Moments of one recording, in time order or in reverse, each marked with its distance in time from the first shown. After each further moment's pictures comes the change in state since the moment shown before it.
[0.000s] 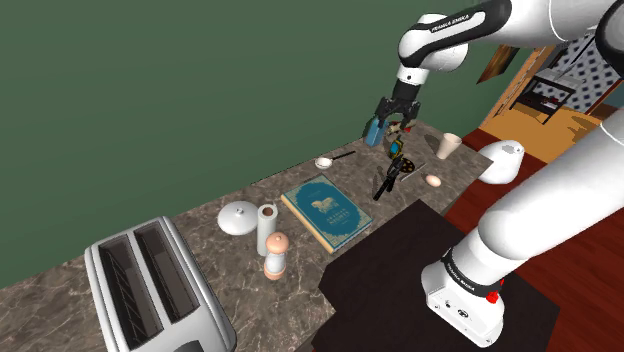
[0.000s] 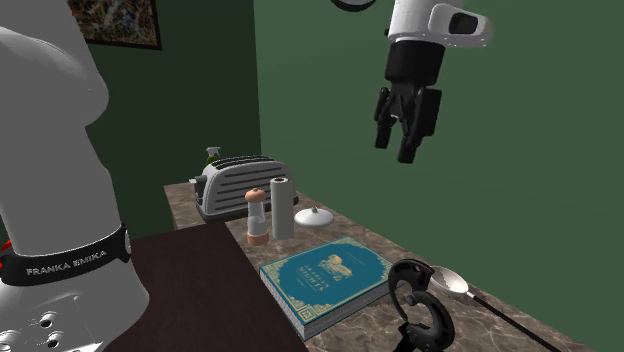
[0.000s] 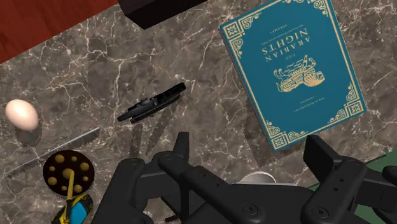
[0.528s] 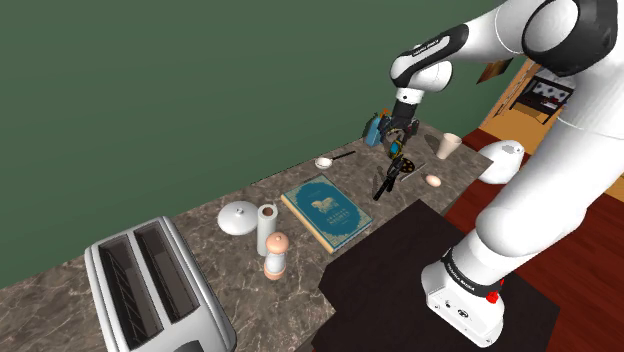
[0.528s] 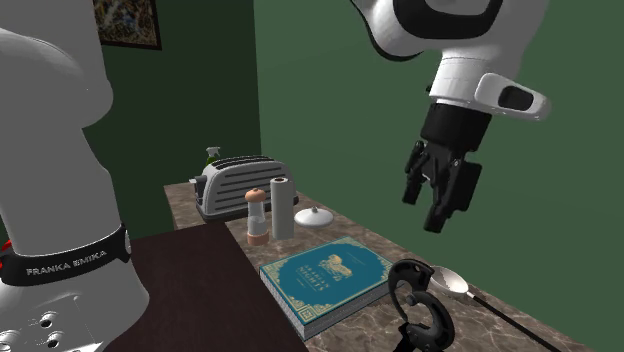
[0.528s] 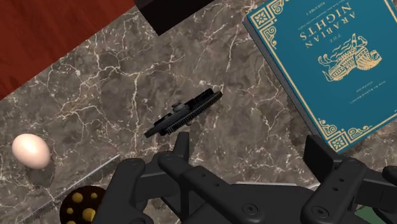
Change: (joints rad) arm -0.063 0.264 -0.058 0.098 0.059 0.054 -0.018
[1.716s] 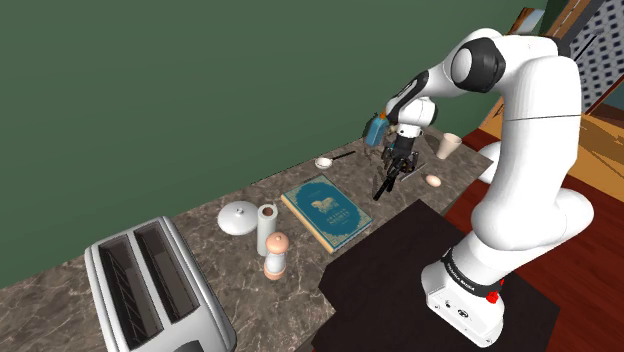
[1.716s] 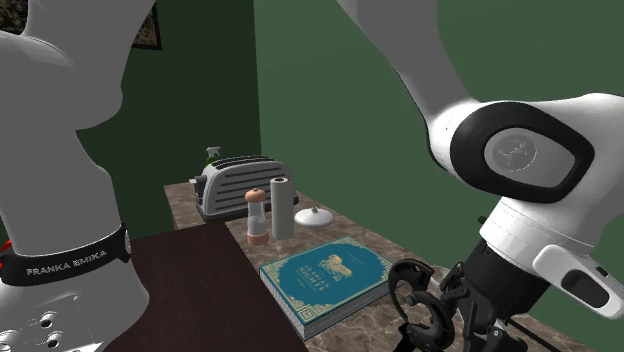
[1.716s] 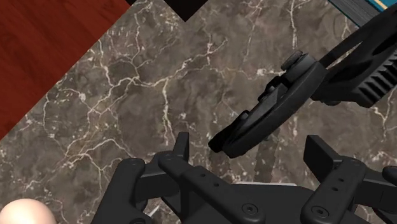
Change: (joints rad) arm -0.144 0.466 -0.019 0.216 0.128 0.074 -0.024
